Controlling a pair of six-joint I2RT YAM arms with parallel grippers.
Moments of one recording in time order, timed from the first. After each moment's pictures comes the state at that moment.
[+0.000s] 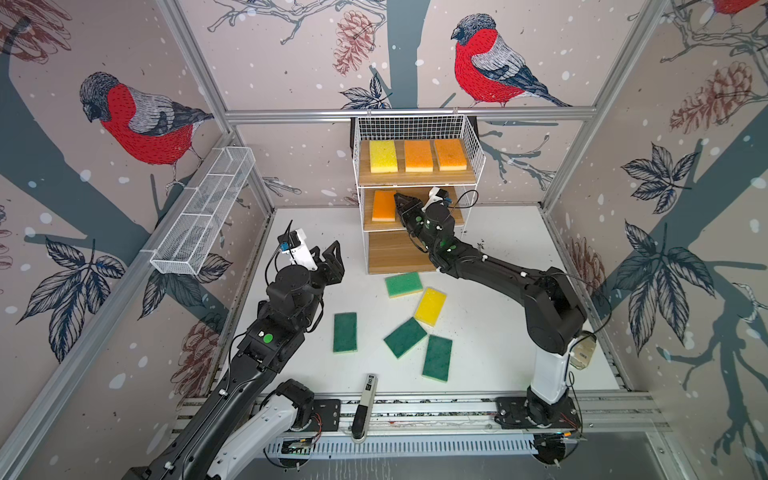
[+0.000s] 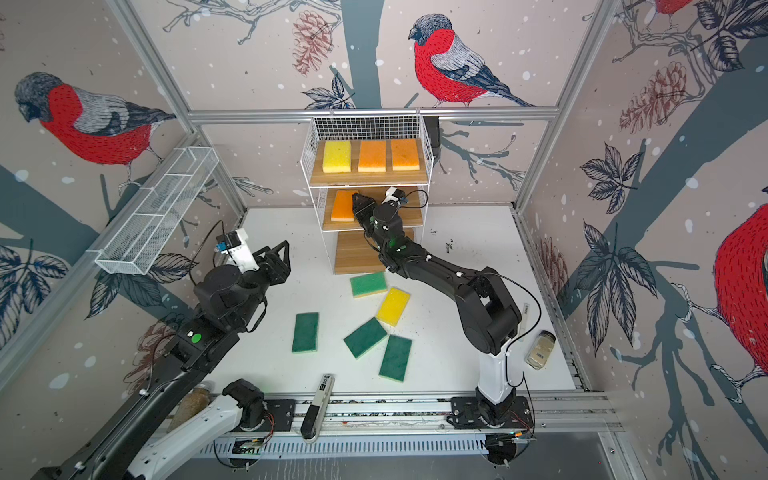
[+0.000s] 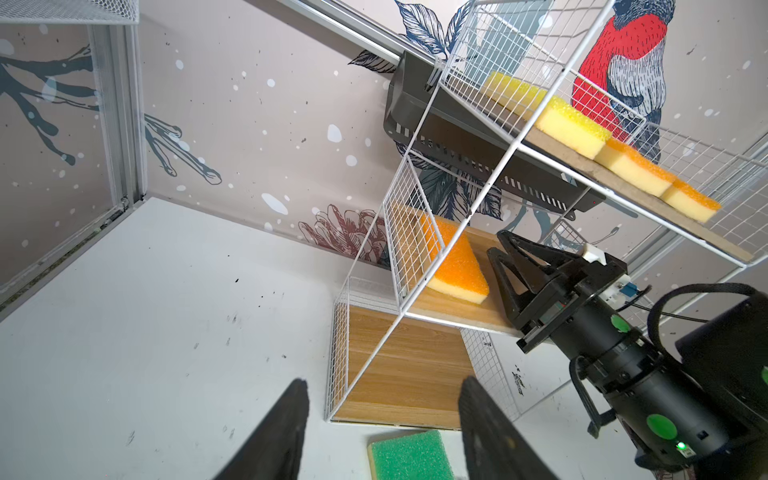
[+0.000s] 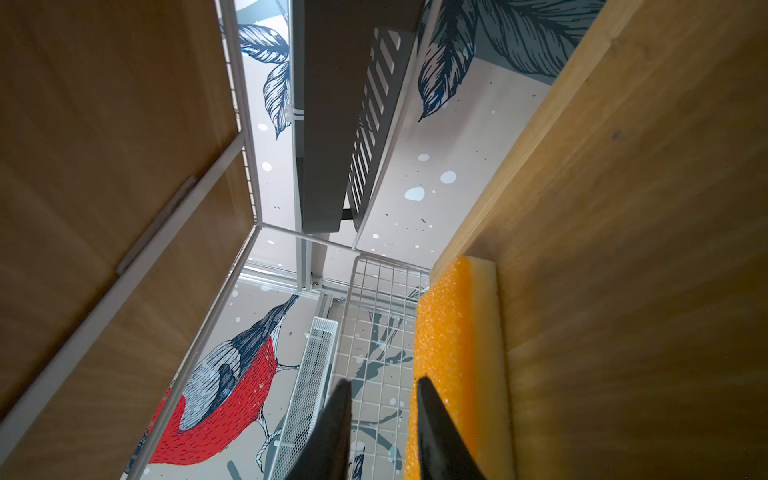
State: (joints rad) left arm -0.49 0.74 0.83 -0.22 -0.34 -0.47; right arm 0.74 1.92 1.47 0.49 0.16 1.26
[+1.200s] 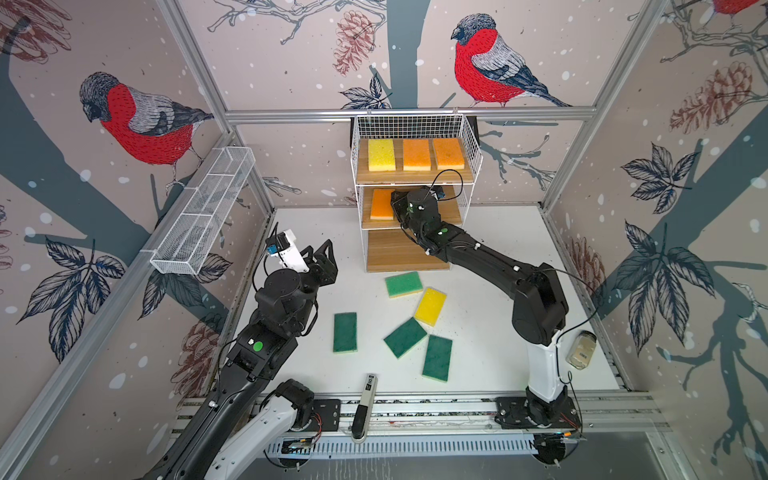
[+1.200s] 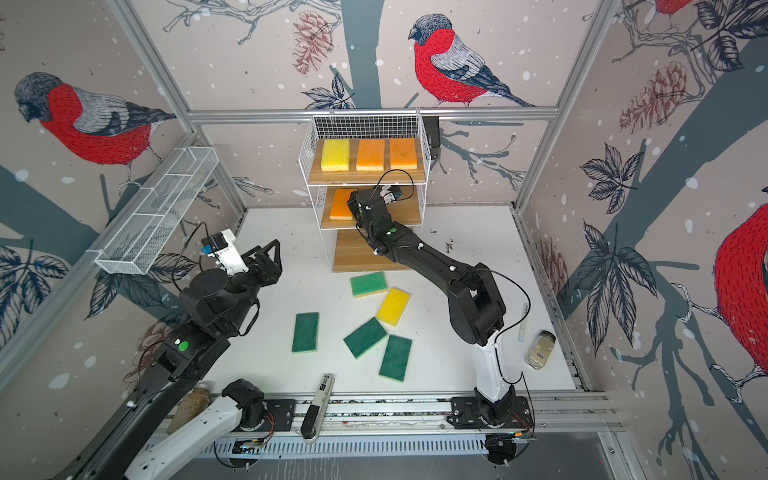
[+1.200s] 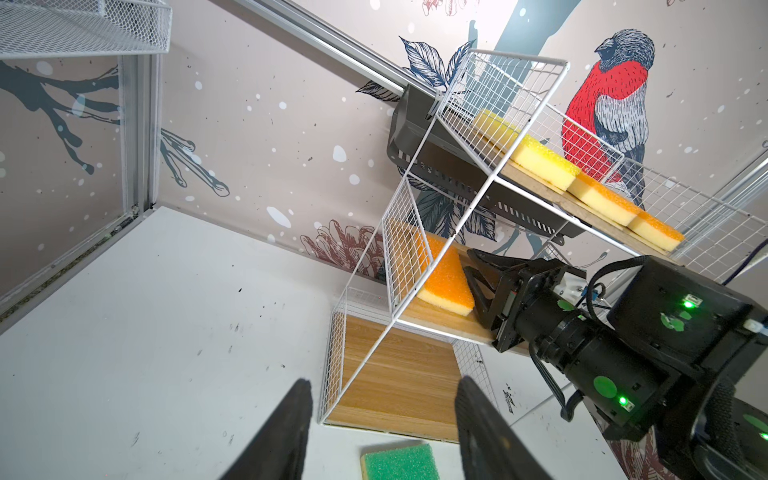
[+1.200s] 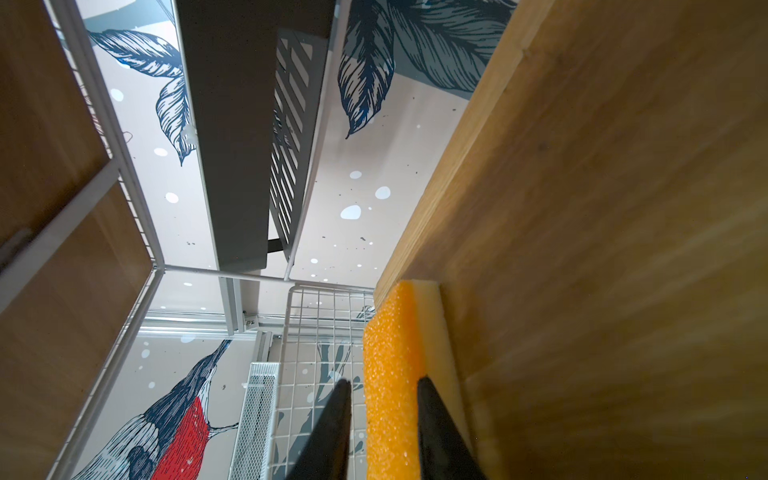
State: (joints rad) left arm -0.49 0.69 0.86 -0.27 -0.37 -0.50; right arm 0.76 2.03 1.77 0.07 0.28 1.31
